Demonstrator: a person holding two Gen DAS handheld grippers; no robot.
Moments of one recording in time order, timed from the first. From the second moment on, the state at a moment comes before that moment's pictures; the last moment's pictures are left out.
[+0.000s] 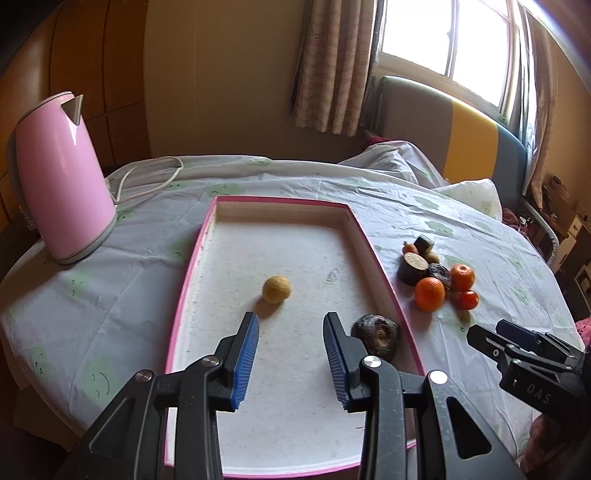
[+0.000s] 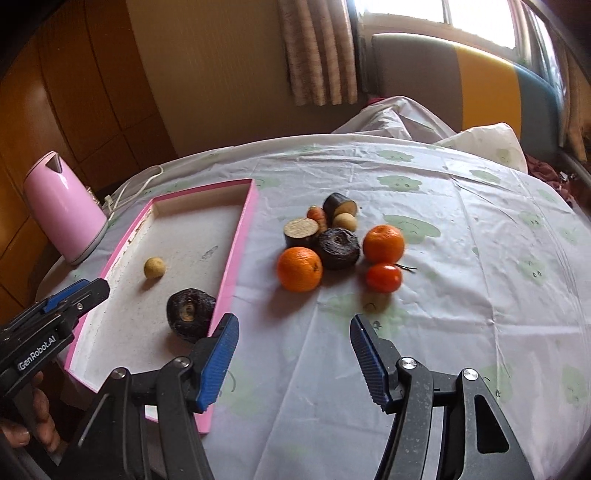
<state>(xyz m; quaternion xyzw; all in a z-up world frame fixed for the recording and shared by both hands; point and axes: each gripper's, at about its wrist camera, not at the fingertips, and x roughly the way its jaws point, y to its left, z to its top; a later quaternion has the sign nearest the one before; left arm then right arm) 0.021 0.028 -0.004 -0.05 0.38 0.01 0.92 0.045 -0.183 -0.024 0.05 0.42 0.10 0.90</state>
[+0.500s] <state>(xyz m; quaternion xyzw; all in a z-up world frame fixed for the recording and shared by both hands) 0.015 -0.012 -0.002 -0.04 0.39 -0.07 0.92 0.045 -0.230 -0.039 0.07 0.43 0.04 0.90</state>
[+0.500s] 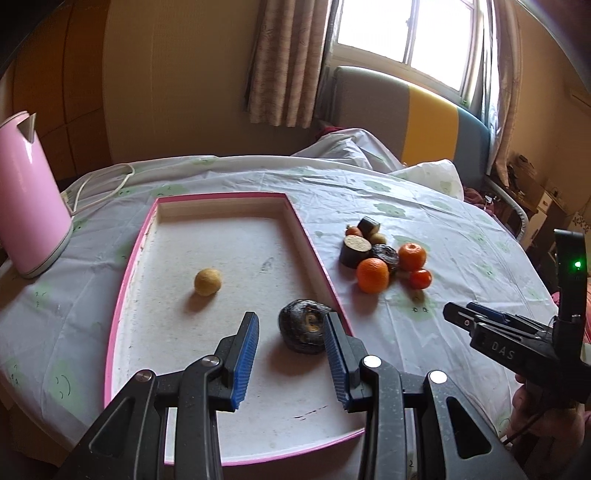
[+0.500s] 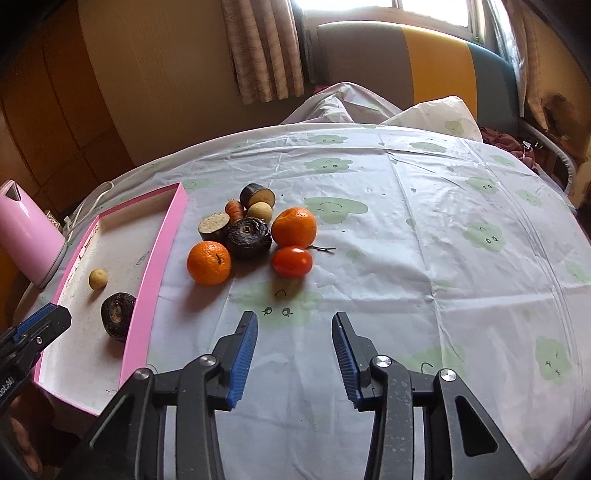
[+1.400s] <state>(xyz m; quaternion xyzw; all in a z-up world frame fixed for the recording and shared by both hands) 0.042 -0.055 -0.007 -0.01 0.40 -0.16 0.90 0.112 -0.228 -0.061 0.06 0.45 0.07 0.89</state>
